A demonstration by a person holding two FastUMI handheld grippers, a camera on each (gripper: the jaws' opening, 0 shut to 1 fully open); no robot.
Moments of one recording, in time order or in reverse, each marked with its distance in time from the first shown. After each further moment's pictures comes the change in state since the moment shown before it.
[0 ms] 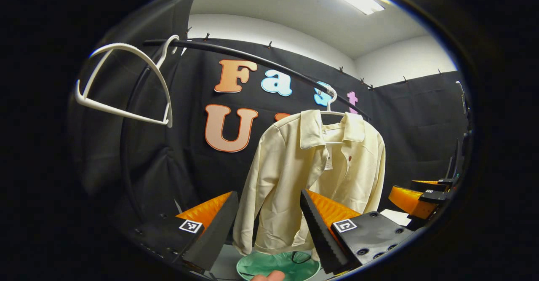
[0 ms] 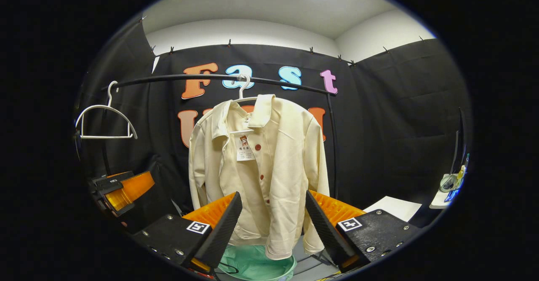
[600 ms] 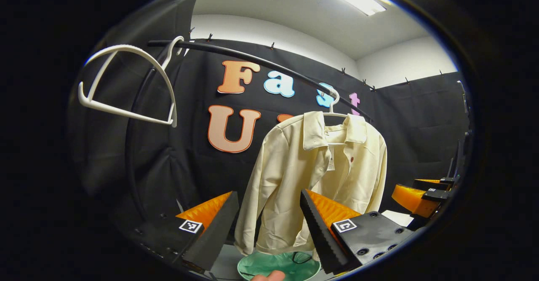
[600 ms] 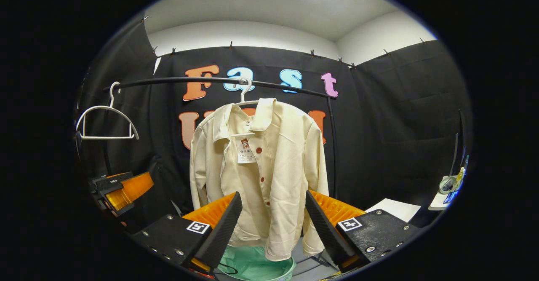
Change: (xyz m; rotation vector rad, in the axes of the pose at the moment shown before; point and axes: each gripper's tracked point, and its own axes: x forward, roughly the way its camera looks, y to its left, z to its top) left arm -0.005 0.006 0.003 -0.003 -0.006 0.011; right arm -0.005 0.001 0.006 -0.008 -0.017 0.001
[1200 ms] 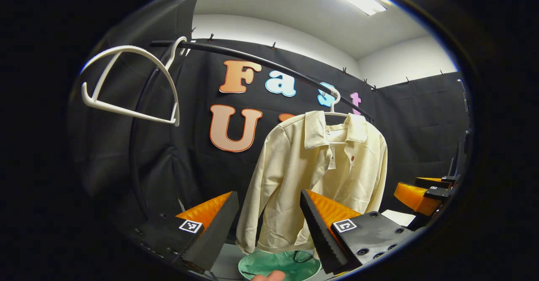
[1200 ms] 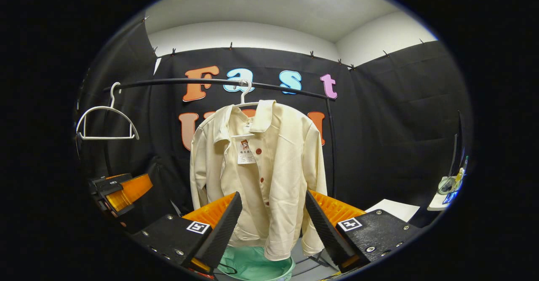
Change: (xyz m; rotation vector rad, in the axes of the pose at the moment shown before) left arm -0.006 0.003 -0.002 0.002 0.004 0.009; right arm -0.005 0.001 0.003 -0.005 -0.008 -0.004
